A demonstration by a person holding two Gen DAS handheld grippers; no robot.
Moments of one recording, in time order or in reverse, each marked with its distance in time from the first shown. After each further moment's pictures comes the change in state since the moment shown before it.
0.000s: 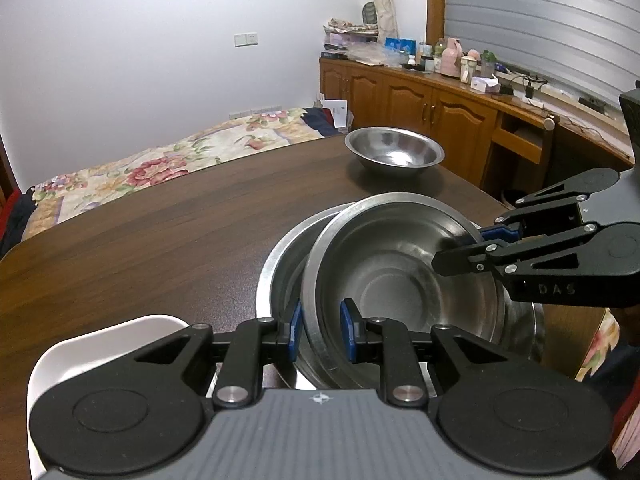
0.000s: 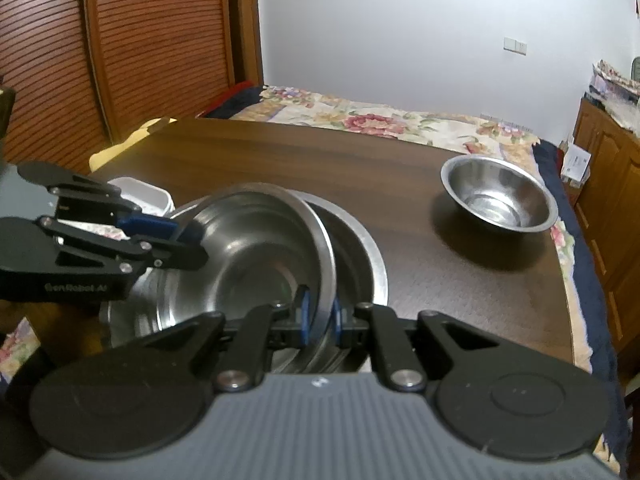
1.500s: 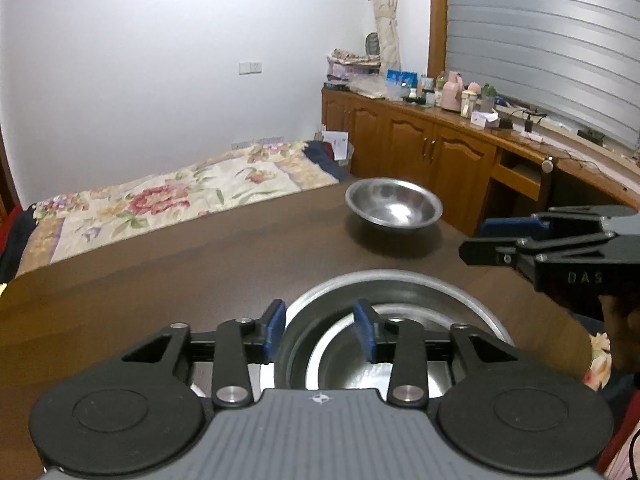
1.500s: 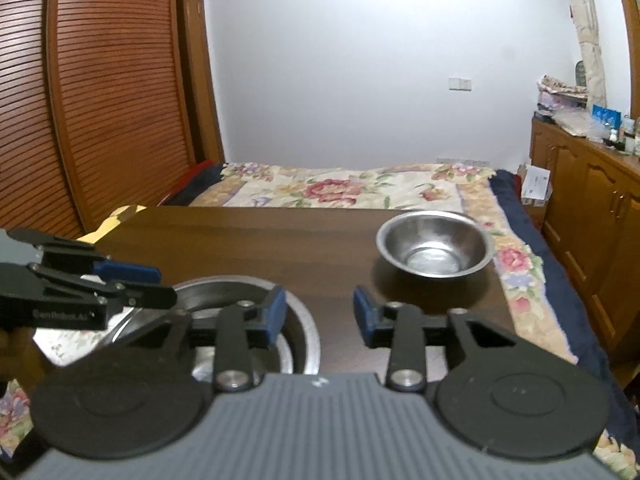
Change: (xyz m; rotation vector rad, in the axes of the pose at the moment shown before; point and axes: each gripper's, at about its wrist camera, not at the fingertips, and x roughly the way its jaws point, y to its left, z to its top) left arm -0.009 0.000 0.037 -0.024 -0.096 -0.013; right arm -0.033 -0.035 0.003 0.157 -0.225 -0.085
